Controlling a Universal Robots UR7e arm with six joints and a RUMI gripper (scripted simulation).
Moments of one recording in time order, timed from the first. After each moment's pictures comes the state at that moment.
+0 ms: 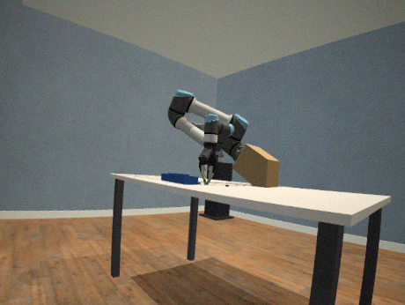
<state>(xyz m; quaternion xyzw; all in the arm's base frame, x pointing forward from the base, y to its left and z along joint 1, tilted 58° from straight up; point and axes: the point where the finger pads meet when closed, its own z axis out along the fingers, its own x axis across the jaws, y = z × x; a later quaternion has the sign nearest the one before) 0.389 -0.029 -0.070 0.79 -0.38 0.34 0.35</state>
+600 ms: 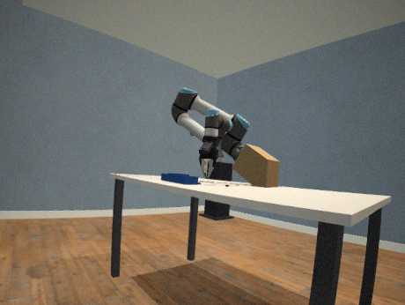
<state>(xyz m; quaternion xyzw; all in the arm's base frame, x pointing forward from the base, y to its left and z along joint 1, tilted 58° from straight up) 0.382 -0.002 -0.052 0.79 -0.38 0.34 0.35</state>
